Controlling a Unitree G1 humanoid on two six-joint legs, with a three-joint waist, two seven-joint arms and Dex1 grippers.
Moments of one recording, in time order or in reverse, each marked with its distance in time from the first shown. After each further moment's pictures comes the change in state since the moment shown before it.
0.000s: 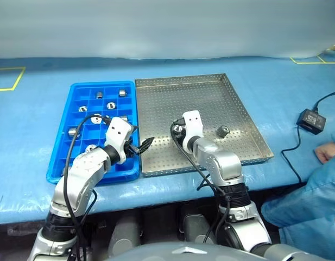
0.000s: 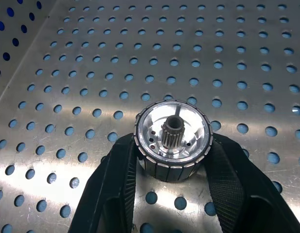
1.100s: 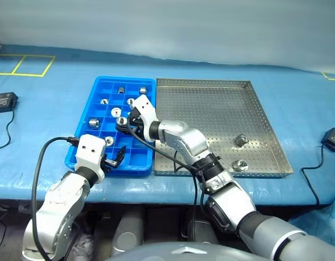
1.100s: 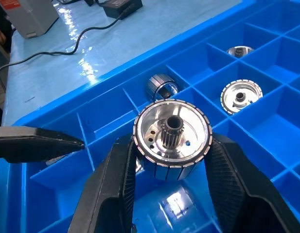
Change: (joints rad) left arm 0.319 -0.010 0.164 -0.335 0.031 0.123 0.241; right arm -0.371 0.093 0.209 0.434 0.092 -0.309 0.459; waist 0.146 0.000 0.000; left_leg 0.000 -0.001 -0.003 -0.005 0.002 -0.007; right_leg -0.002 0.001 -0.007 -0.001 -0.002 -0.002
